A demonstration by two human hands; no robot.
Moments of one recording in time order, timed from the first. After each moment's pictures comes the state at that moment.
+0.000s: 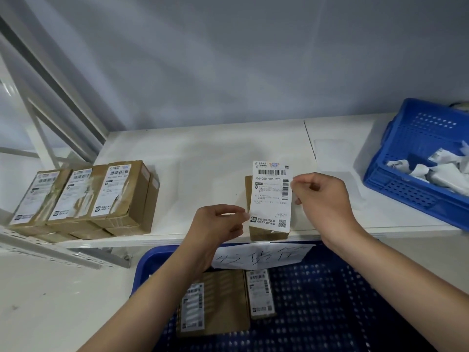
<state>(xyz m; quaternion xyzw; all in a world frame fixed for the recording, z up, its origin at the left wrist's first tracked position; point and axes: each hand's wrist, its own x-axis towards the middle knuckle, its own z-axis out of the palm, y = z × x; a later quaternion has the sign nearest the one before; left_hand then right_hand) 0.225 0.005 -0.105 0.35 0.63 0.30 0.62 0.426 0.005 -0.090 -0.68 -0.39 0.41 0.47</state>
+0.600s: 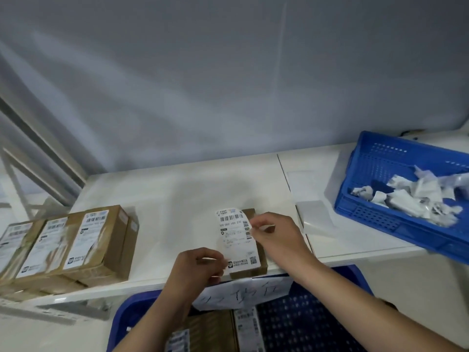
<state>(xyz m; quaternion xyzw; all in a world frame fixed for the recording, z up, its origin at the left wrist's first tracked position) 0.231 0.003 -0.105 0.43 0.66 0.25 0.56 0.425 0.010 -0.100 -0.66 -0.50 0.43 0.36</state>
